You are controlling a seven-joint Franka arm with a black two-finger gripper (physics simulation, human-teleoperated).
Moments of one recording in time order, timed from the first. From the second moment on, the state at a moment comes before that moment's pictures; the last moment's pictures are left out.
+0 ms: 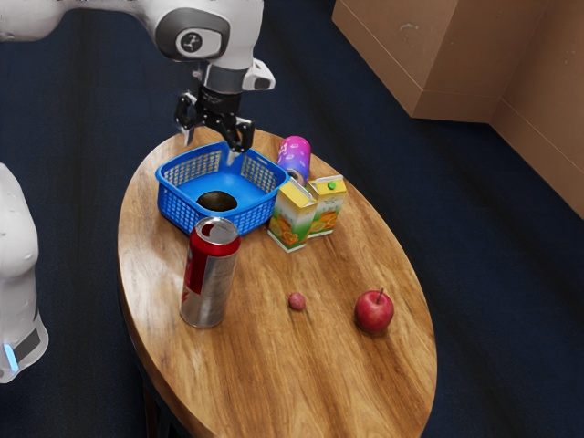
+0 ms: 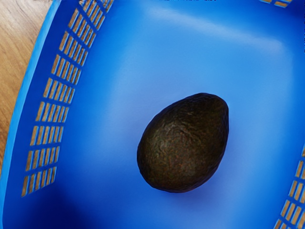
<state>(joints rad) 0.29 -0.58 -0.08 -2.29 0.03 1.72 -0.68</state>
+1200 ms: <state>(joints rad) 0.33 -0.51 -0.10 -2.50 -0.03 2.06 -0.47</state>
